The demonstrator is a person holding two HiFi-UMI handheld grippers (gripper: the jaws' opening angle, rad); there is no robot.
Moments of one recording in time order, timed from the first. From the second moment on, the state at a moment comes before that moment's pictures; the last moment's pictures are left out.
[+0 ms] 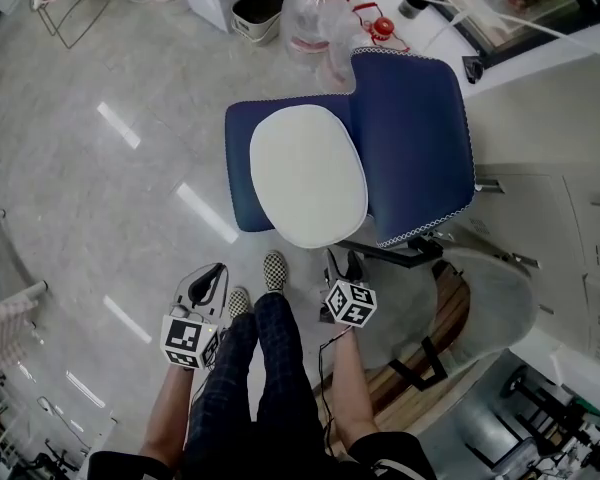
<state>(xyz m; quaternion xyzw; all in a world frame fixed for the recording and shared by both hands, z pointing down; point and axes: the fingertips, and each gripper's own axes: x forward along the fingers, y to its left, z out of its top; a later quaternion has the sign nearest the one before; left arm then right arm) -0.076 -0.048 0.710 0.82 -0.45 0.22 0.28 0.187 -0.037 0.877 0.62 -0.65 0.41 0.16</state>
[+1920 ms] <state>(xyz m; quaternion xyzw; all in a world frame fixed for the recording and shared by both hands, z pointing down) -0.119 -0.040 0.392 0.87 -0.46 0.12 0.13 0.064 -0.033 0.442 0.56 -0.81 0.15 0.10</state>
